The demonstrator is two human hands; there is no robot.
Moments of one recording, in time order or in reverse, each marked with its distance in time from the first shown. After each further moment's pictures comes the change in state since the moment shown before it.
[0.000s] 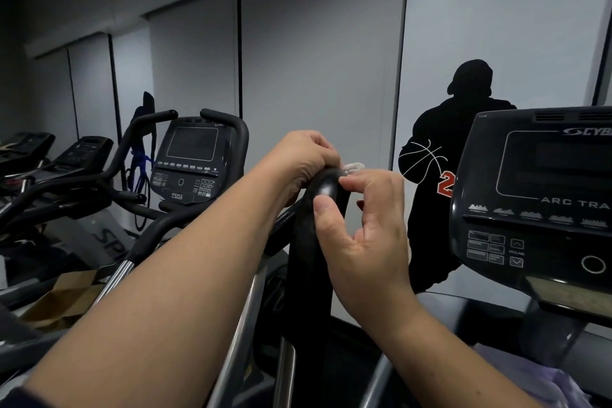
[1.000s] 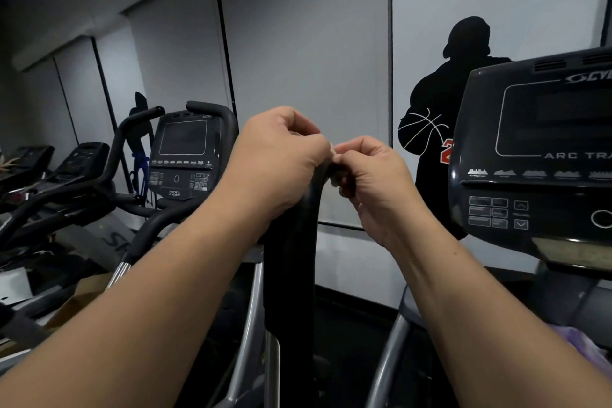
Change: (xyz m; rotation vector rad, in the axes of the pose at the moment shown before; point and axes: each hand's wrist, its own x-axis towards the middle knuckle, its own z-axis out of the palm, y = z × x) left_hand -0.069 0.010 0.007 0.100 0.216 0.185; right_hand 0.055 0.056 -0.007 0.544 -0.096 0.743
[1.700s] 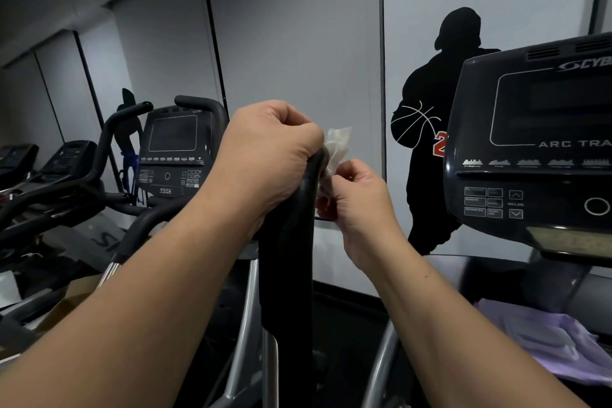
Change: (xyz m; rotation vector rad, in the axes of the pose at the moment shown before) left_hand 0.001 -0.006 0.002 -0.032 0.034 -0.007; right_hand -0.019 0.033 0.009 0.073 0.082 0.052
